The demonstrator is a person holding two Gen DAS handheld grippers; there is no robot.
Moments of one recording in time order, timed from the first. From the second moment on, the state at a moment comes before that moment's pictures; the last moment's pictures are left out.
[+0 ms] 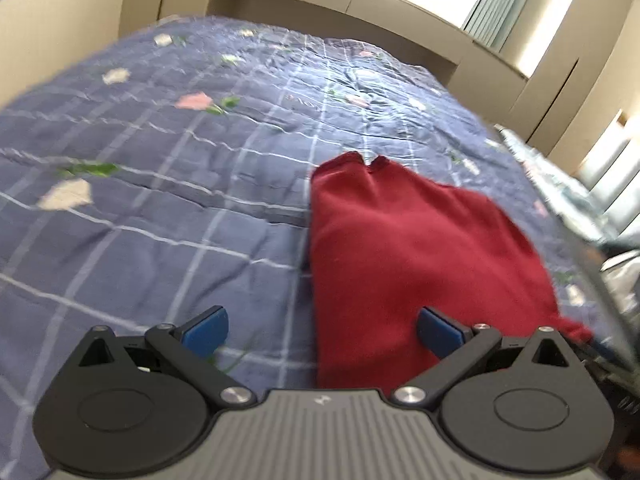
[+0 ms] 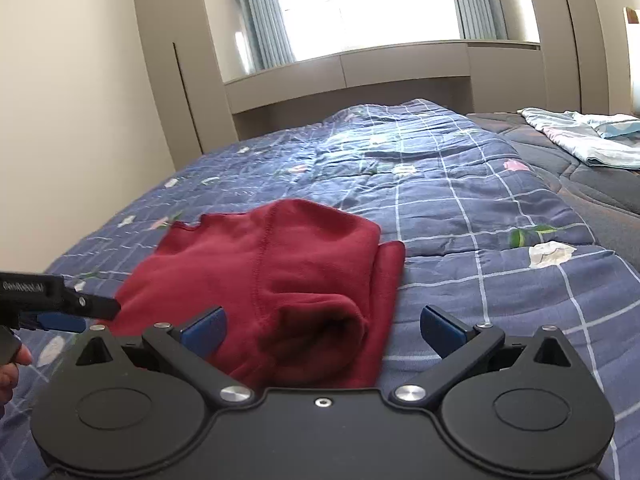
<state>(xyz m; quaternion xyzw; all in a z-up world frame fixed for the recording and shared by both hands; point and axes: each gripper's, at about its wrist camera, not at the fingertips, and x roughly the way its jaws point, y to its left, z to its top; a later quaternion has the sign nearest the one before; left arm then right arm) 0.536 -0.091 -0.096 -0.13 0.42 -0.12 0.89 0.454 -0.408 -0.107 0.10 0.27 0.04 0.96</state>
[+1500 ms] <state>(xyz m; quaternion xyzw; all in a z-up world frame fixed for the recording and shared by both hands) 0.589 -0.100 -0.089 -0.17 0.52 -0.18 0.82 0.488 -0.427 -0.098 0.28 0.34 0.02 0.90</state>
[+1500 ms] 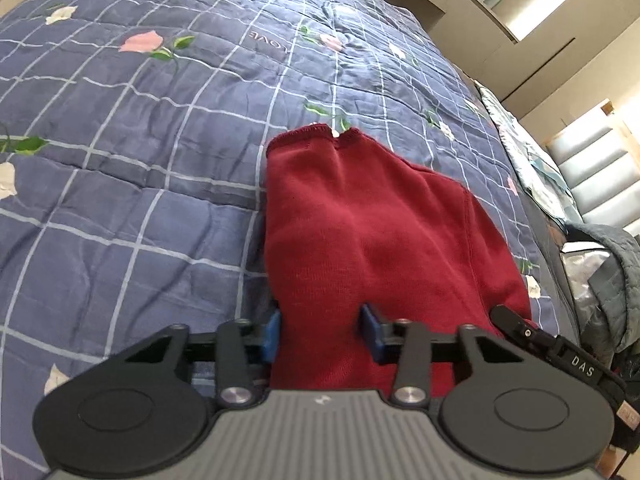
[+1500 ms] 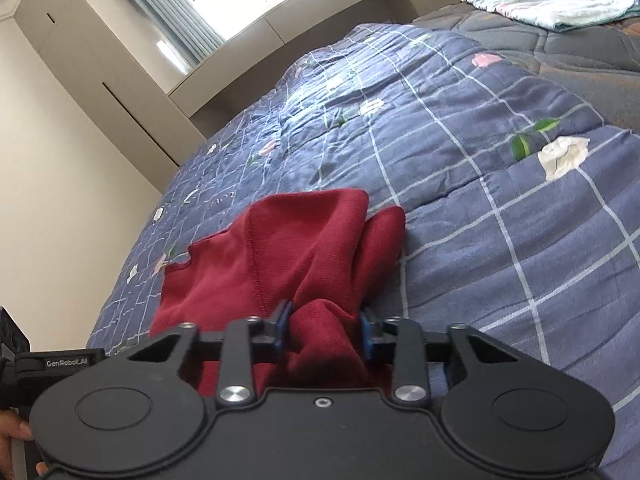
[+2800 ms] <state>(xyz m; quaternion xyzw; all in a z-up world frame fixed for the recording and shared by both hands) 0.538 0.044 -0.007 -0.19 0.49 -0.12 0.84 0.470 -0.277 -0.024 0.25 0.34 0.13 0.90</state>
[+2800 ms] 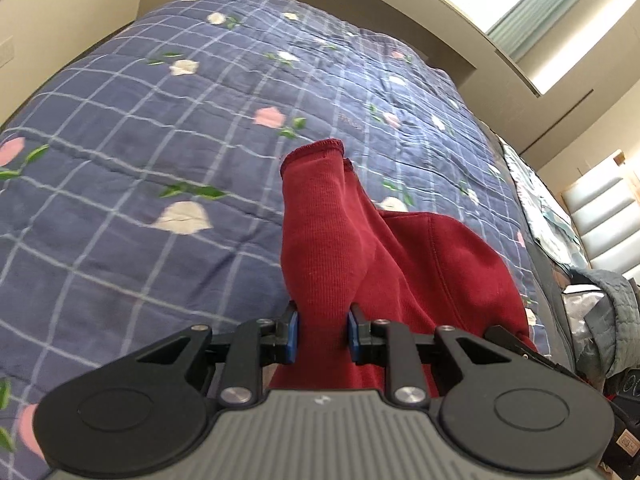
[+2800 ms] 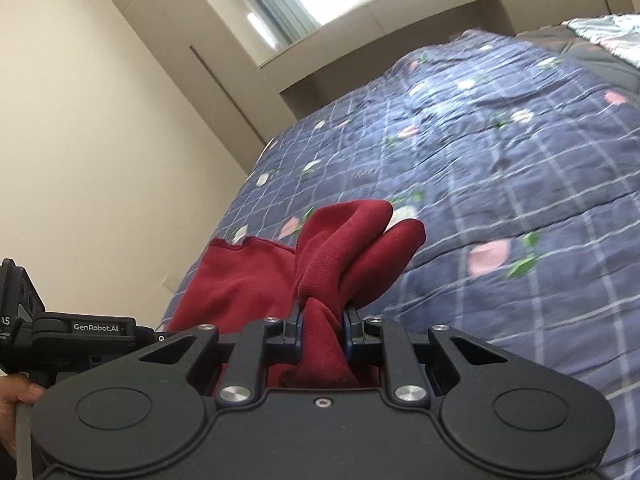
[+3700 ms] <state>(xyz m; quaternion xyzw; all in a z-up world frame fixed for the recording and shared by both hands) 0.528 0.094 -0.051 -0.21 0.51 -0.10 0.83 0.473 -0.235 -0.066 0.19 0.38 0.12 0.90</state>
